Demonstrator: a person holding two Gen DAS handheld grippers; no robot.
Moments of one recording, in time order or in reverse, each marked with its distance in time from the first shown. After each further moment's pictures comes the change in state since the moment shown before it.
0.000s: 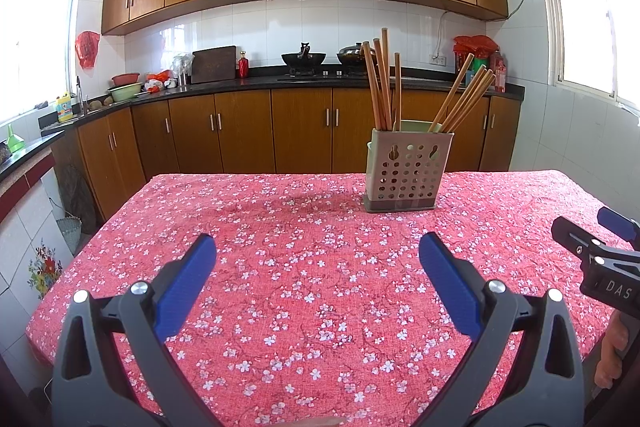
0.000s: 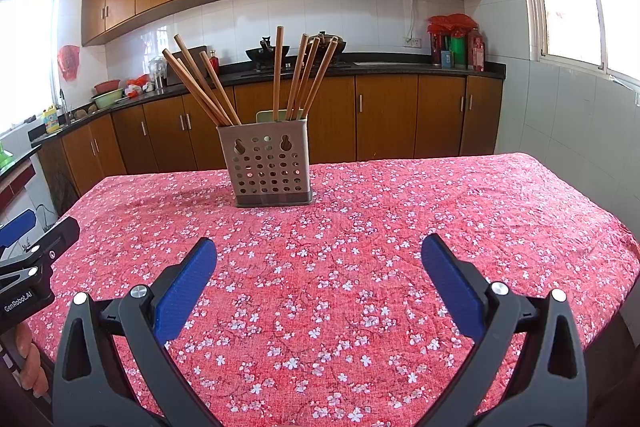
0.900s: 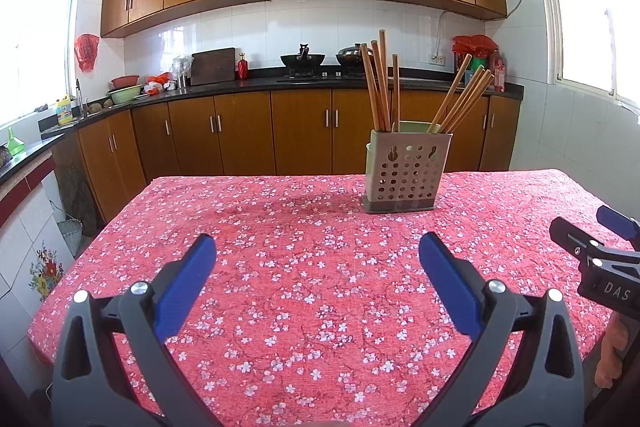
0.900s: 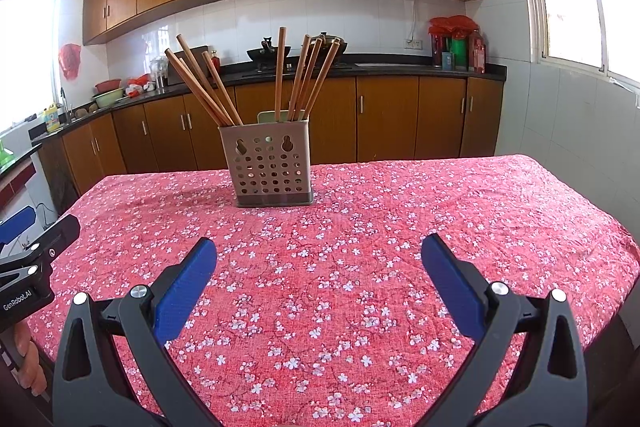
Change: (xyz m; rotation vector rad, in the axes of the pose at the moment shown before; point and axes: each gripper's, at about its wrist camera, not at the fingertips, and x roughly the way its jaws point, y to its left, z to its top) left arm 0.000 -0.001 0.001 0.005 -0.002 0.003; right arm 0.000 -0.001 0.000 -0.005 -0.001 0.002
